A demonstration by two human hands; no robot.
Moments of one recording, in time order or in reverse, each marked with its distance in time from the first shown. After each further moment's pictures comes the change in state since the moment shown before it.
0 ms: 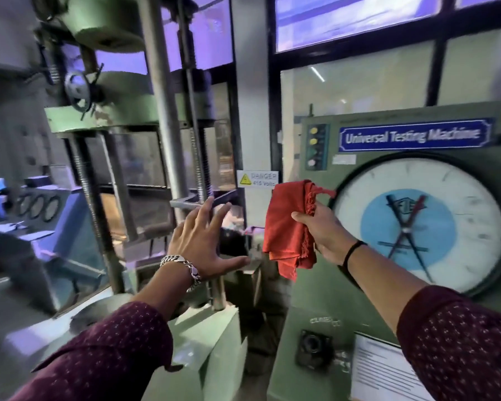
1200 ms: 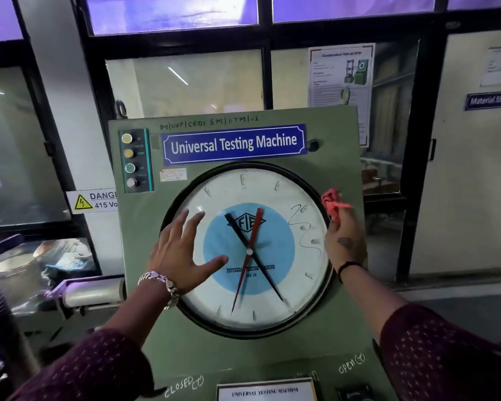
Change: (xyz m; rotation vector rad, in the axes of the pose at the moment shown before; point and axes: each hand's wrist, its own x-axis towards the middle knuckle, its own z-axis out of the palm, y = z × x) left_hand 0.233 0.292 0.215 -0.431 -0.103 0.214; right_hand 0.048 0.027 -0.453 -0.878 1.108 -0.178
